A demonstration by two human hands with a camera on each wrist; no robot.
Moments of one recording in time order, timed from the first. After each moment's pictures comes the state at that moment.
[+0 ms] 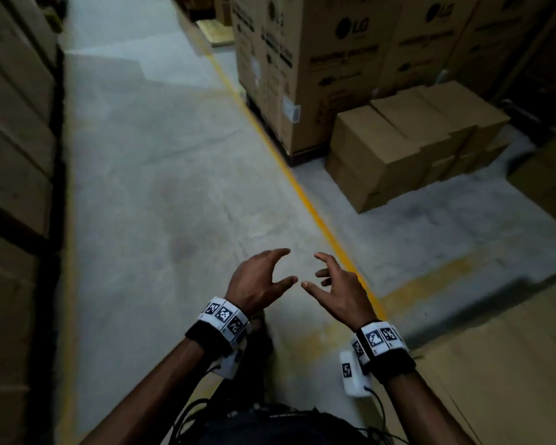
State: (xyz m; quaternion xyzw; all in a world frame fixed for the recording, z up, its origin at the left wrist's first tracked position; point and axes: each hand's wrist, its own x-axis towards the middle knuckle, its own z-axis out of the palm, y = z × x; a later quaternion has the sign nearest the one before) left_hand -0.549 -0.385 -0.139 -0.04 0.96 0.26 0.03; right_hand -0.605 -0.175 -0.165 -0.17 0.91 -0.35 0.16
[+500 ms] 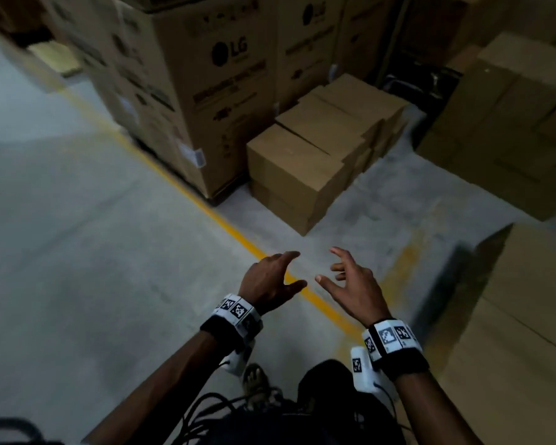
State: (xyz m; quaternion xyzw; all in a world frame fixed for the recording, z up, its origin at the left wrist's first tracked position) left_hand -0.972 -0.383 -0.142 0.18 0.95 0.22 0.13; right_hand -0.935 -0.163 -0.145 0.05 0.93 -0.37 0.07
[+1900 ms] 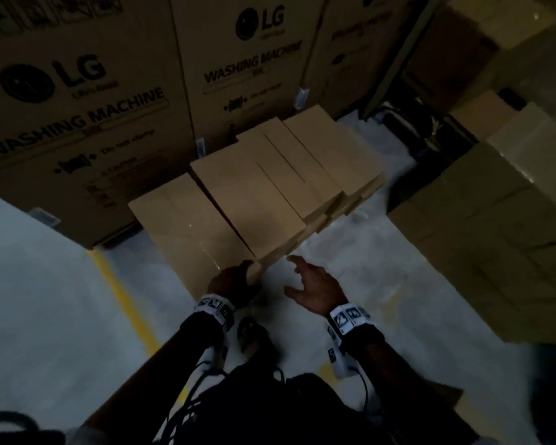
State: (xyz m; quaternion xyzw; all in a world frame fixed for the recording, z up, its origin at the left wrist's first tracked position) left_hand -1.638 -0.029 -0.282 -0.06 0.91 0.28 0.29; right_hand -1.649 0.193 -0.220 -0.09 0.93 -0.20 0.29
